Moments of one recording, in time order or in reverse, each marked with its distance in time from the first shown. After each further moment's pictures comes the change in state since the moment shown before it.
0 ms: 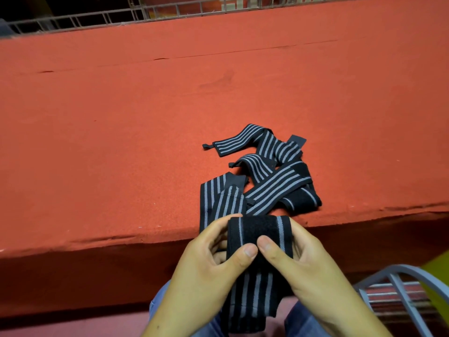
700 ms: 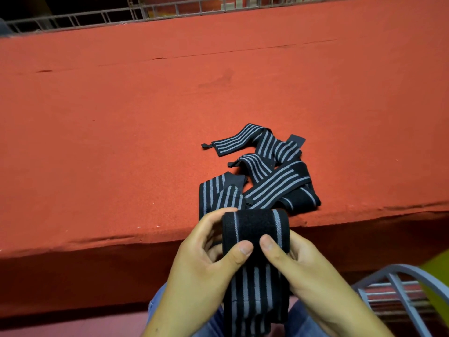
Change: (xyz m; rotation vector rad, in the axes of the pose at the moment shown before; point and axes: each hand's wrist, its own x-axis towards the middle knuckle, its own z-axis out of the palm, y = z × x) left_hand -0.001 0.005 0.003 -0.119 0.082 0.036; right_hand 0.000 0.005 0.000 0.056 -0.048 0.102
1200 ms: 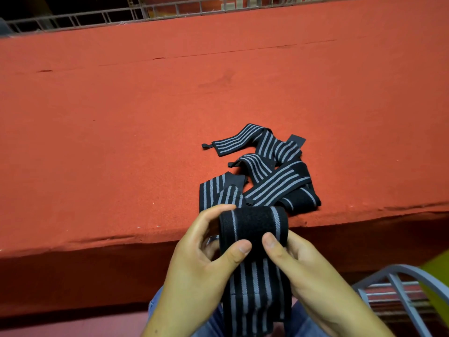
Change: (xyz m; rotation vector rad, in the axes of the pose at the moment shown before) left_hand 0.000 0.004 0.000 -0.010 0.066 0.048; right_hand 0.000 -0.002 0.001 0.027 -0.028 0.040
